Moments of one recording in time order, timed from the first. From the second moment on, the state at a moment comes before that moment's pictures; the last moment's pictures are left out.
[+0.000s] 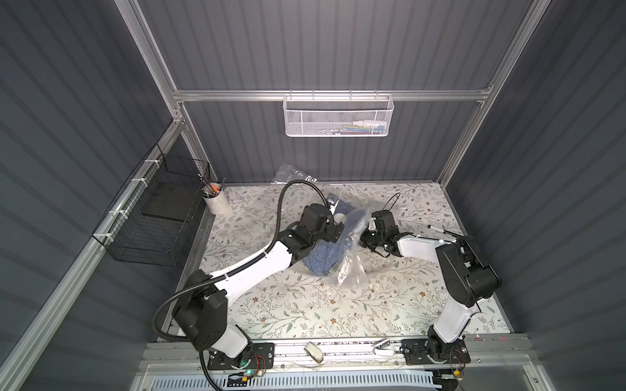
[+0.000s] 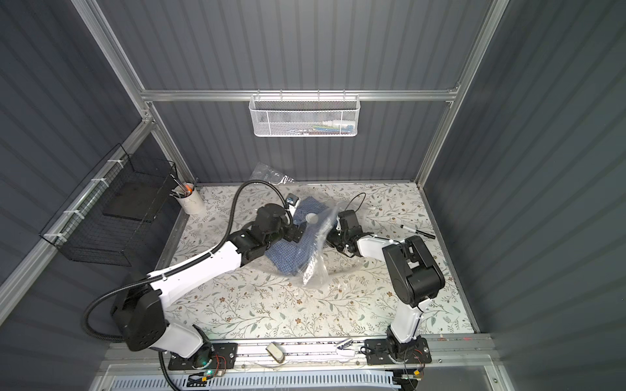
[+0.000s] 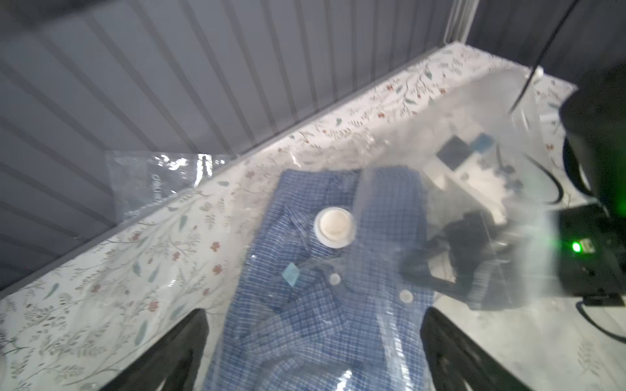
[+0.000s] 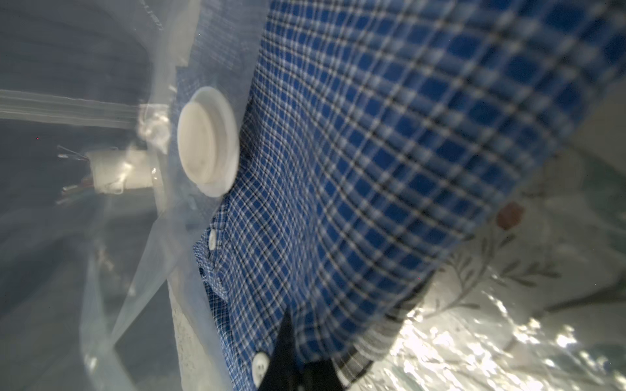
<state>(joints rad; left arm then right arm) -0.72 1.49 1.17 -0.14 -0.25 0.06 0.39 1.79 0.93 0.13 -0.37 0.93</state>
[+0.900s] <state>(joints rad) -0.19 2.10 1.45 -0.35 -0.16 0.12 0.39 1.79 0.92 0.15 -0.37 0.93</state>
